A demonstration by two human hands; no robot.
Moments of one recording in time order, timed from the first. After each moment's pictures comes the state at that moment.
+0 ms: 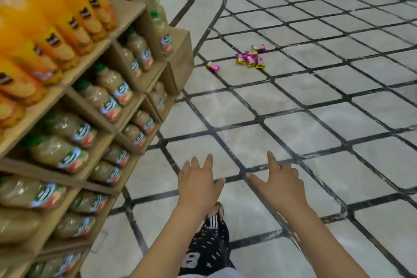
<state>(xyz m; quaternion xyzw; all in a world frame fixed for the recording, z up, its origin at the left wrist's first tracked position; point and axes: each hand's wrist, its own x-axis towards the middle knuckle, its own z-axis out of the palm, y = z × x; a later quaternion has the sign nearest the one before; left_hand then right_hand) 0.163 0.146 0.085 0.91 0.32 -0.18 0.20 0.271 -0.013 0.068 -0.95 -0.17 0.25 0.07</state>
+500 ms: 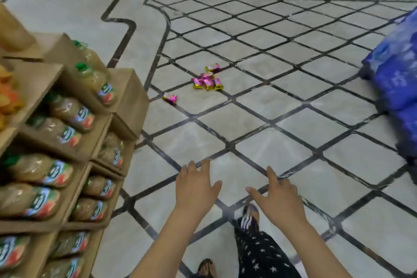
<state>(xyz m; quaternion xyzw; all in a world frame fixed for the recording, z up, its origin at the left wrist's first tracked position) 0.448 0.210 0.090 0.95 0.19 -0.20 0.18 0.492 0.016 0.069 -0.96 -0.03 0.26 0.10</state>
